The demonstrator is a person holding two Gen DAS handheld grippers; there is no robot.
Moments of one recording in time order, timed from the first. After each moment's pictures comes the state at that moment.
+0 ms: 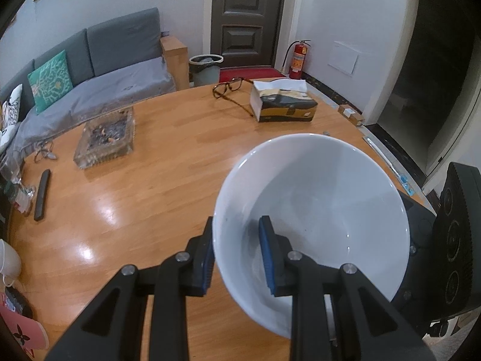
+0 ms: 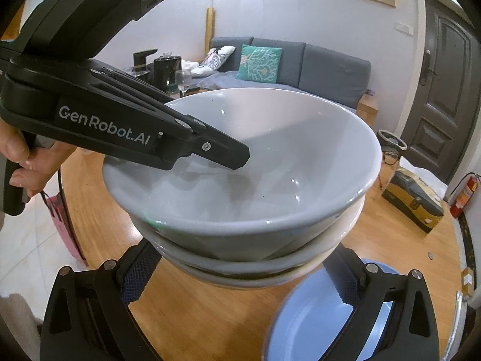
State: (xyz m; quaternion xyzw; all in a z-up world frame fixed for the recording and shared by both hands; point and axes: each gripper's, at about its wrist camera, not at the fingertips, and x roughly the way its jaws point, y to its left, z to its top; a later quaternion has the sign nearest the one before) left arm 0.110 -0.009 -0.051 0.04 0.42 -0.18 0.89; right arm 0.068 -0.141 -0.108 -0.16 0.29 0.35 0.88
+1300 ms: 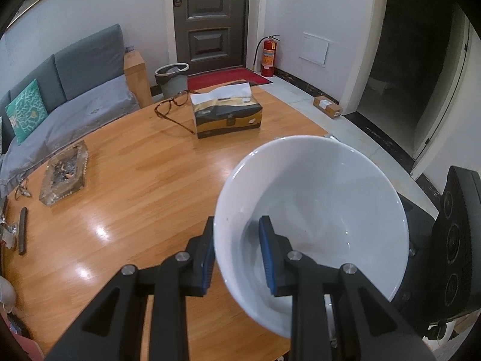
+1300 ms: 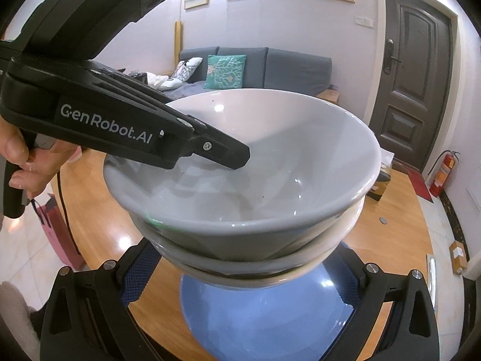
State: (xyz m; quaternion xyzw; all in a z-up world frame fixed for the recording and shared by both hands) left arm 0.115 -0.128 -0.038 0.08 0.42 -0.22 0.88; right arm 0.043 -0.227 -0.100 -0.12 0.28 0.29 0.91
